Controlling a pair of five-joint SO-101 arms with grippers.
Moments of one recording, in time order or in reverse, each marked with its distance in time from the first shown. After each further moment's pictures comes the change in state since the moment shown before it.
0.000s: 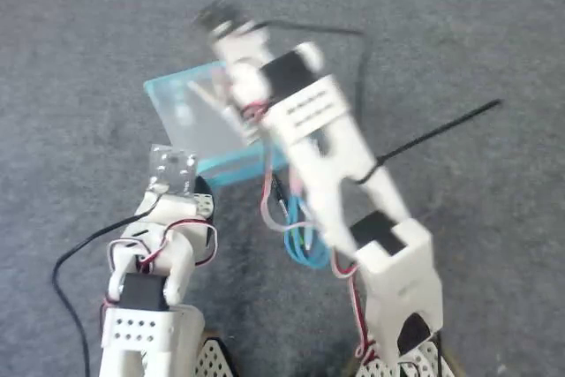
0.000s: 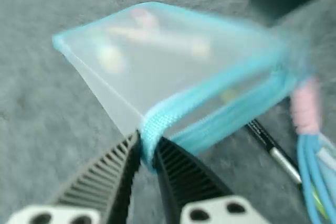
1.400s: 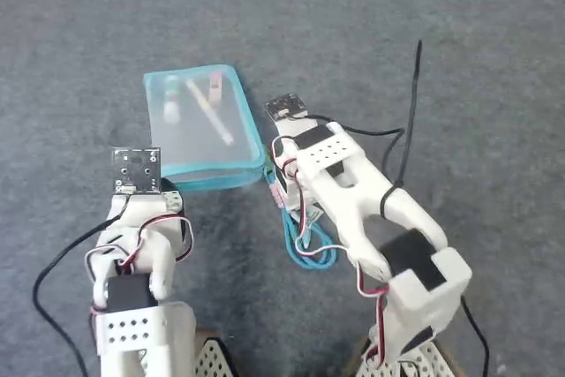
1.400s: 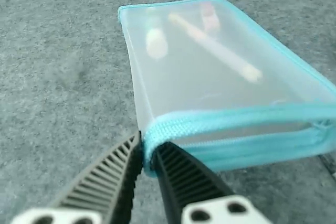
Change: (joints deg) left arm -12.7 0.0 -0.1 0.0 0.0; right arm 4.0 -13.5 67.7 -35.2 -9.1
